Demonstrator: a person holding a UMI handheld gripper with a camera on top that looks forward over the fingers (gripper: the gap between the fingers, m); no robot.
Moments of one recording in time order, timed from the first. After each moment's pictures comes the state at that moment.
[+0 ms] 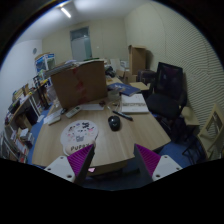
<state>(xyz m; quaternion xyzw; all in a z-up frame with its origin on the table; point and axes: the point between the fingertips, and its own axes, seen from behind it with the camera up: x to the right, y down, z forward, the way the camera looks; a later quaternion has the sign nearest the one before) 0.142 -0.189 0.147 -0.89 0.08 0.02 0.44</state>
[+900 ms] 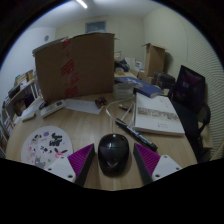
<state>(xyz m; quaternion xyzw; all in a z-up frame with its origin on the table) 0.161 0.073 -0.016 -0.89 -0.01 0.02 0.45</state>
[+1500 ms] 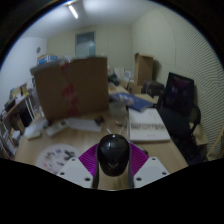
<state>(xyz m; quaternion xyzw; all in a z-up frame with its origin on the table) 0.155 0.050 0.071 -0.87 0.05 0.00 0.50</state>
